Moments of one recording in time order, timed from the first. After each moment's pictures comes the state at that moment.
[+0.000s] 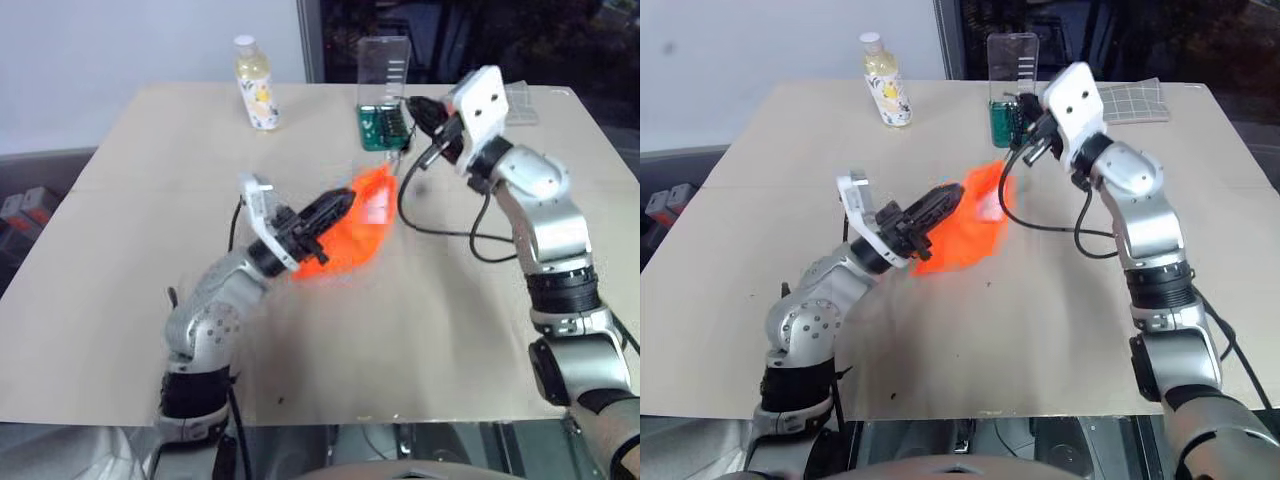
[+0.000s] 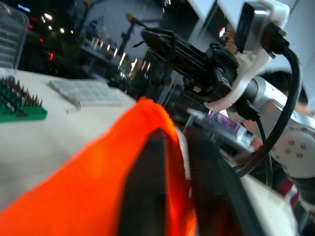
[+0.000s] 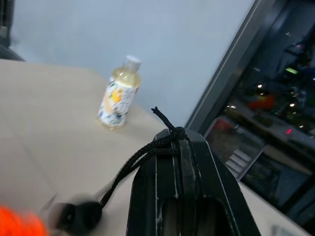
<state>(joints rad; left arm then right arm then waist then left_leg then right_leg) -0.36 0.25 0.12 -0.32 -0.84 0.60 -0.57 -0.86 -0.39 0.06 0.02 0.12 0.28 0.53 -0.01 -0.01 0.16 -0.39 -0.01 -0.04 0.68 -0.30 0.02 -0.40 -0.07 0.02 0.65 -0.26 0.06</state>
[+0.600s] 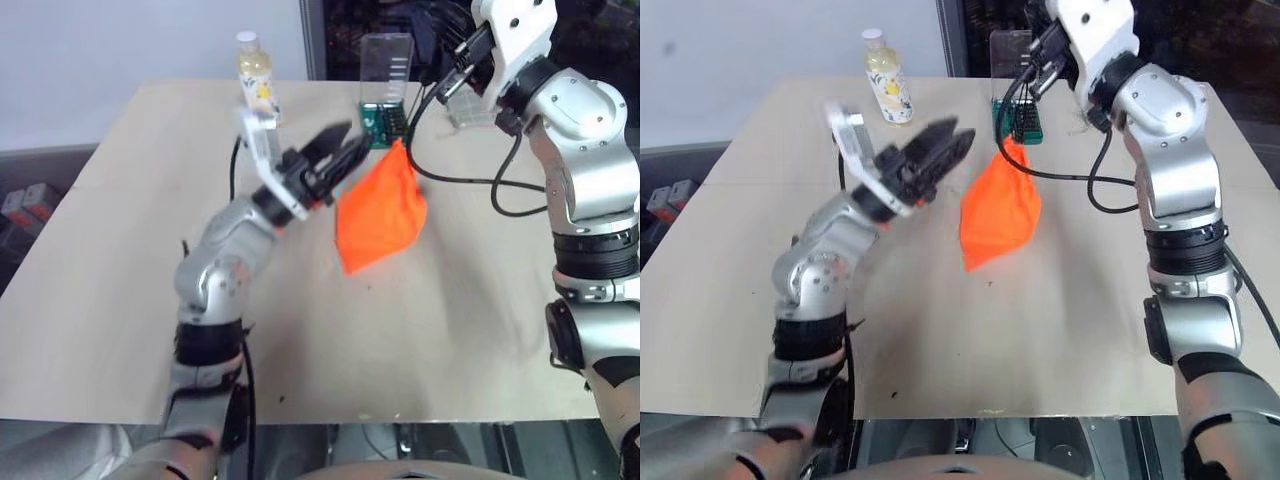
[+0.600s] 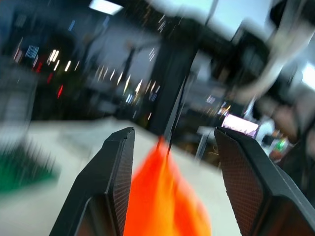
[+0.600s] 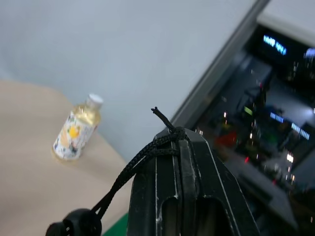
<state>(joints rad) -0.70 0.24 0.10 -0.20 -0.73 0.47 -0.59 -1.04 -0.49 0.06 -0.03 0.08 0.32 0.54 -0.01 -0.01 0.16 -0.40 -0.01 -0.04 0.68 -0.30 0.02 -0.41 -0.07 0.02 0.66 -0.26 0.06</state>
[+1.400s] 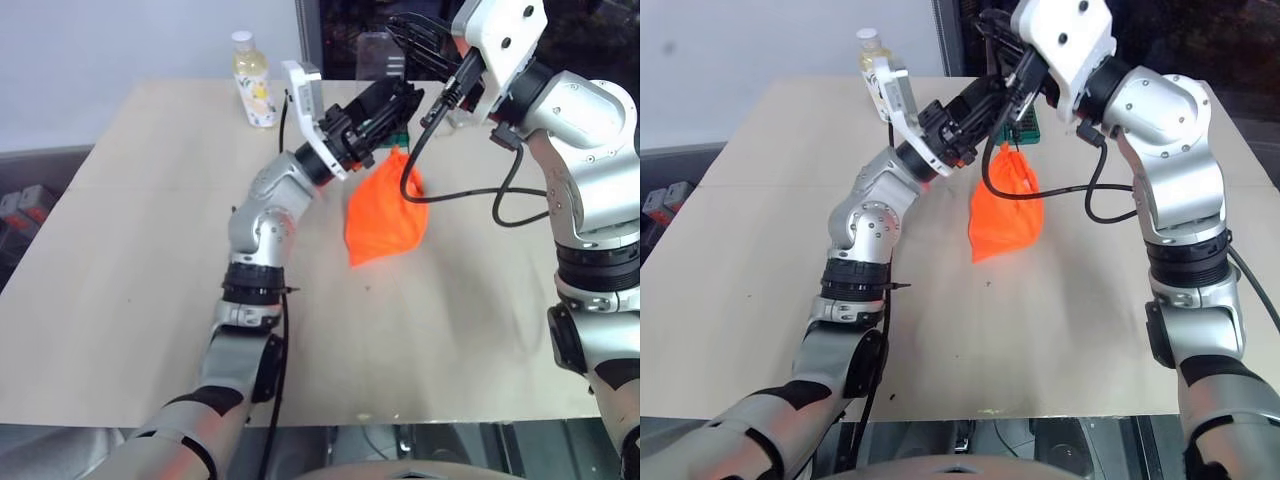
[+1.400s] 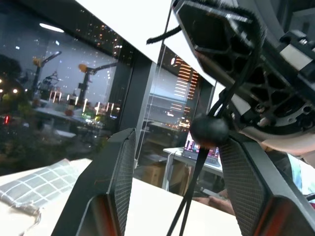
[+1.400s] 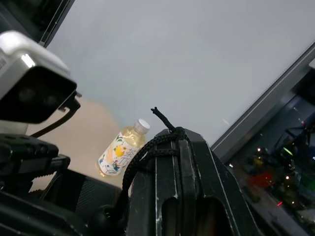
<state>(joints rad) -0.88 0.12 0.07 0.17 -0.65 0.32 -0.79 -1.01 -0.48 0.08 -0.18 0.14 0.34 0.67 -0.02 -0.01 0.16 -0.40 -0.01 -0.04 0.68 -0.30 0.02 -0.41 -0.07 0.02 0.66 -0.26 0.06</state>
